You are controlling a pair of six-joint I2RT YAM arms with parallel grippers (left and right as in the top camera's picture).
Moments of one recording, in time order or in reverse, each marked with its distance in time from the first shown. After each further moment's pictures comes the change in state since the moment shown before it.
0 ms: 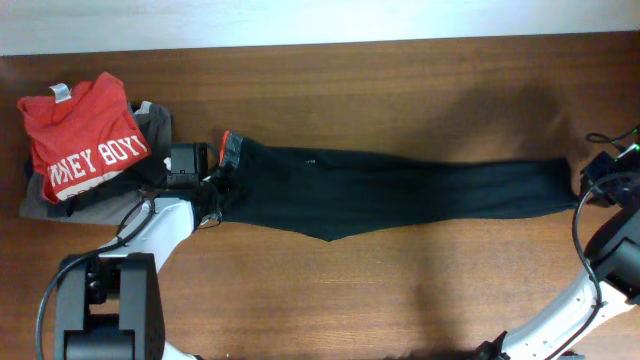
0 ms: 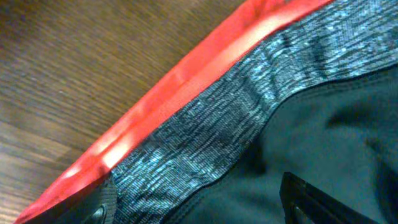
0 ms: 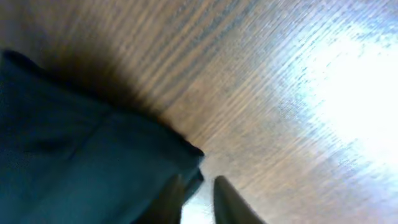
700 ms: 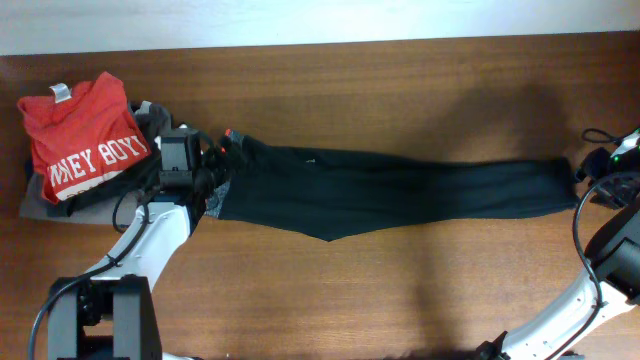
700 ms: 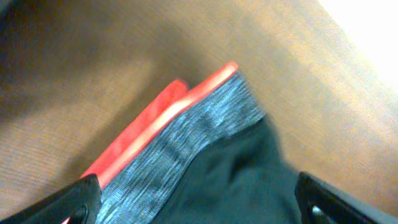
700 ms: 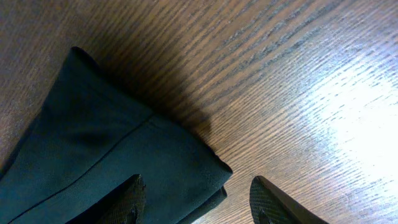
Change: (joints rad) left arm -0.005 -0.090 0.005 0.198 -0.005 0.018; right arm -0.002 0.000 0.003 0.042 -0.089 -0.135
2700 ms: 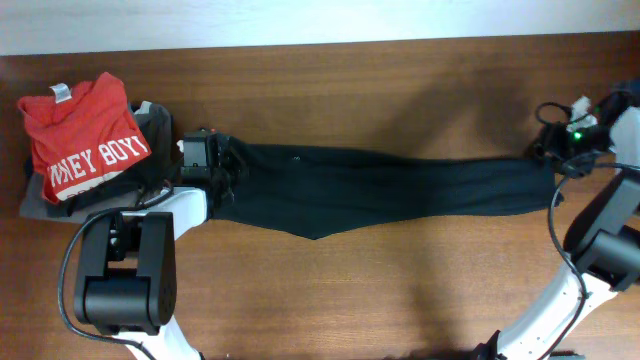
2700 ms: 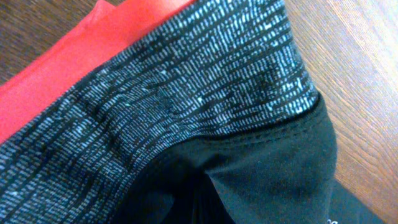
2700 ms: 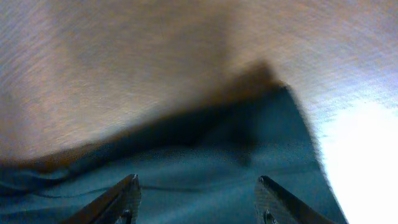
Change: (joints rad) left arm -0.019 0.292 0.045 0.145 0.035 -0.046; right arm 0.167 0.000 0.024 0.020 -0.204 -0.138
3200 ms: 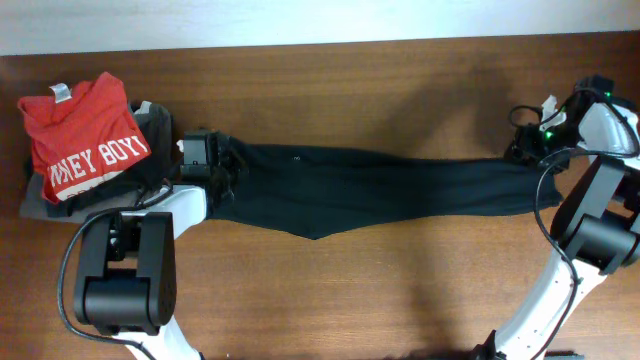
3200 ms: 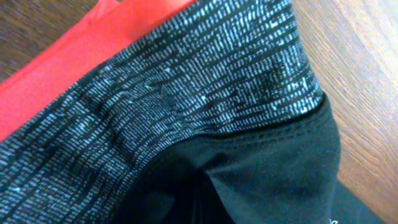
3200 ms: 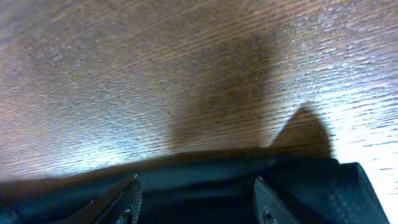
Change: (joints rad) left arm 0.000 0.000 0.015 -0.047 0.001 -0.008; right arm 0.080 0.093 0.000 0.082 0.076 -0.042
